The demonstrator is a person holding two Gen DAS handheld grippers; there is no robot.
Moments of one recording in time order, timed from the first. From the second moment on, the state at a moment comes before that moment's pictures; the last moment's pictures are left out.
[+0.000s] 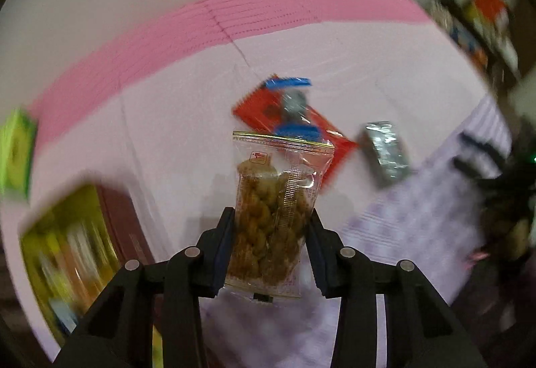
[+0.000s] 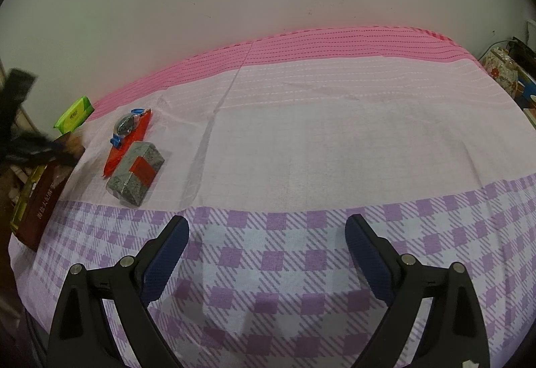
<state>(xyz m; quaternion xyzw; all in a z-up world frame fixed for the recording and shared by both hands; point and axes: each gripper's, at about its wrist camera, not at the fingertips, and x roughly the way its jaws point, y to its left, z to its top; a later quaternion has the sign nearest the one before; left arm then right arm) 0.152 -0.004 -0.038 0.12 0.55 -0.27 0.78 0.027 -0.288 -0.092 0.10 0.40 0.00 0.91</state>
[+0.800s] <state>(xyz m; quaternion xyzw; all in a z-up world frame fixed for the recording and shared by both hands) 0.045 0.097 0.007 0.01 0.48 -0.12 0.87 0.029 -0.283 -0.096 0.08 0.41 -0.01 0.91</state>
